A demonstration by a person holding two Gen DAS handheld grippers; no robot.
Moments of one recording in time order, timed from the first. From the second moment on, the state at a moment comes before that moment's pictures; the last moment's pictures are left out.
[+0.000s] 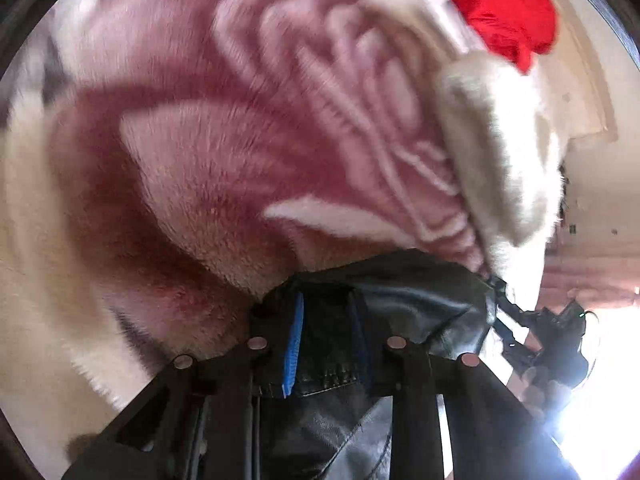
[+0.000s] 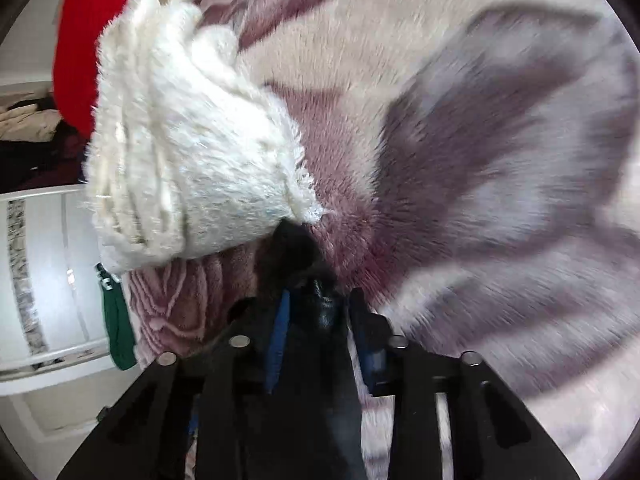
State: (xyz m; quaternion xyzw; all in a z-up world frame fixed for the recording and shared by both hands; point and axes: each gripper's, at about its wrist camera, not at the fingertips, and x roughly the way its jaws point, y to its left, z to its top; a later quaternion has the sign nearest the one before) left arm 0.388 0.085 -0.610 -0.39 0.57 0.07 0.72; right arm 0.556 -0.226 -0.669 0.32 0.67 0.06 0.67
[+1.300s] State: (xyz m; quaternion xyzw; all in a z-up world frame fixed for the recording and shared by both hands) left arm 0.307 0.044 -0.608 -0.42 0.56 0.03 0.71; right arm 0.479 -0.282 -0.720 0.39 0.68 0.28 0.56
